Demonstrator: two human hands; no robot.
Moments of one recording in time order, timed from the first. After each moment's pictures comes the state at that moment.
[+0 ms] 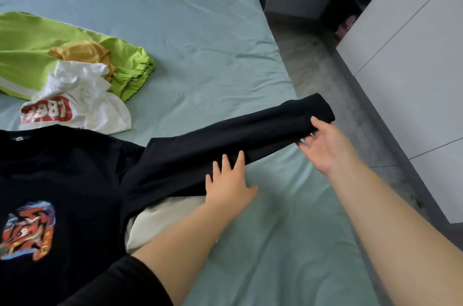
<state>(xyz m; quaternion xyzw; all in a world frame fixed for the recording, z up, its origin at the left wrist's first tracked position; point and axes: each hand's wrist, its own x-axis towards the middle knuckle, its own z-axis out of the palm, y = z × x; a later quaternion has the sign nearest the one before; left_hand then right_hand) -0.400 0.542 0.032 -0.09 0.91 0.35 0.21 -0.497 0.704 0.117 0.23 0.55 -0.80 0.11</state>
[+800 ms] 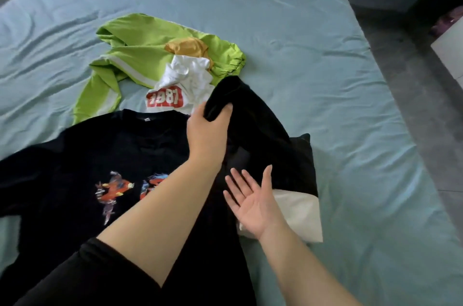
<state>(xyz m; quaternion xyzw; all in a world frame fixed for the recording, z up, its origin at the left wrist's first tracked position) -0.357 0.294 0.075 -0.31 0.65 0.67 -0.20 -0.330 0.428 -0.028 0.28 0.32 -0.82 0.38</state>
